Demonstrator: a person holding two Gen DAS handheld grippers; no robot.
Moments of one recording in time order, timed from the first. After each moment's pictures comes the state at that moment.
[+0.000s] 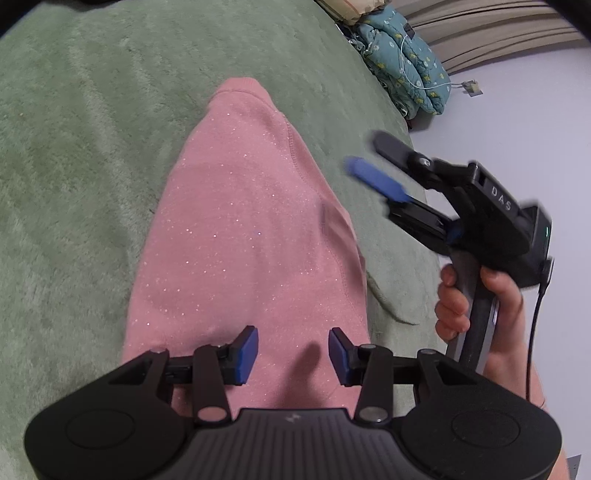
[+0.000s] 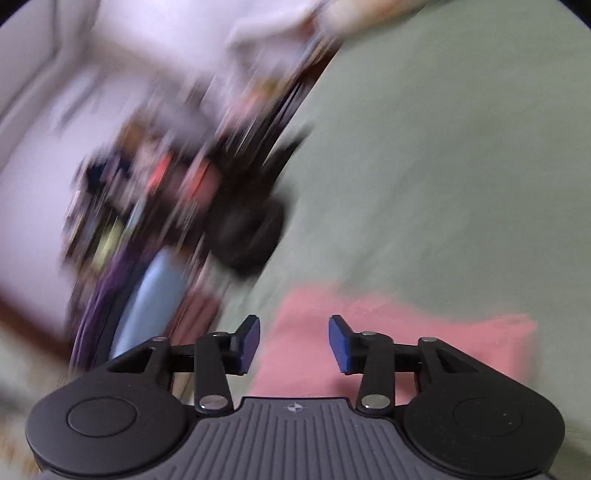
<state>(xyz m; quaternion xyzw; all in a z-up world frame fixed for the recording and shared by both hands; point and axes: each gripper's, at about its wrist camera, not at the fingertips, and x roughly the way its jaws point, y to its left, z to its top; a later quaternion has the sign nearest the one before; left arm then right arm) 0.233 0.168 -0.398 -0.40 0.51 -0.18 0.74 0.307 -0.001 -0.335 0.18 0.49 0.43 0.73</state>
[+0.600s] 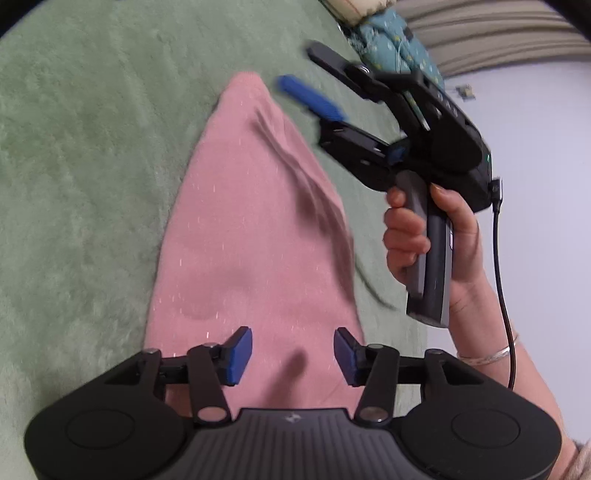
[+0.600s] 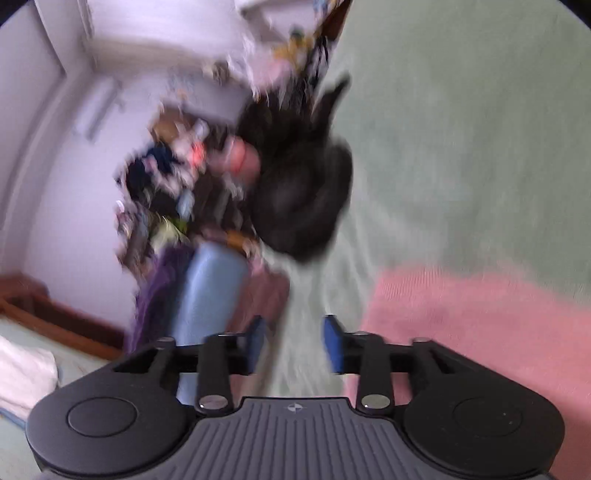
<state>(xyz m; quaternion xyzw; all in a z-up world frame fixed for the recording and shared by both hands) 0.191 0.183 -0.405 -0.41 0.52 -0.20 0.72 0.310 0.048 -0.367 0.26 0.53 0.44 0.67</state>
